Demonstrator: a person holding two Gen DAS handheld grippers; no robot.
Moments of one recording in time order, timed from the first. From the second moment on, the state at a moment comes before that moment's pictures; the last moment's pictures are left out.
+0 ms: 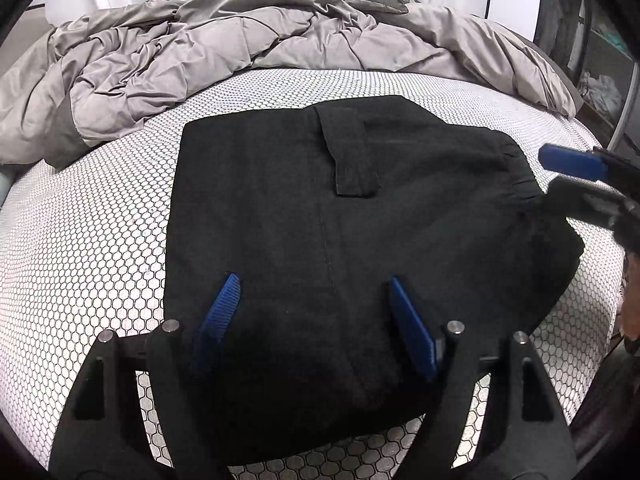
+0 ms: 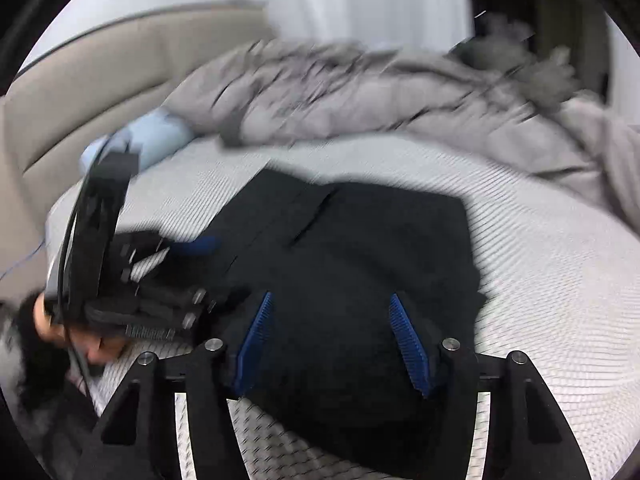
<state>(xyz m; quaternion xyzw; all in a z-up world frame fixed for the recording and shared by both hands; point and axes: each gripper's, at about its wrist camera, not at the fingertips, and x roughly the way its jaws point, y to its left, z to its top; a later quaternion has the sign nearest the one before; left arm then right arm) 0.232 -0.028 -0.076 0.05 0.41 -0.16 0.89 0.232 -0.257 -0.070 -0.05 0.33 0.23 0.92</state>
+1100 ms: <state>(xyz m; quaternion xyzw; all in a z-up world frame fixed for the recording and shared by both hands) 0.292 0.005 -0.084 0.09 0.45 -0.21 0.87 0.296 -0.209 -0.121 -0.21 0.43 0.18 0.86</state>
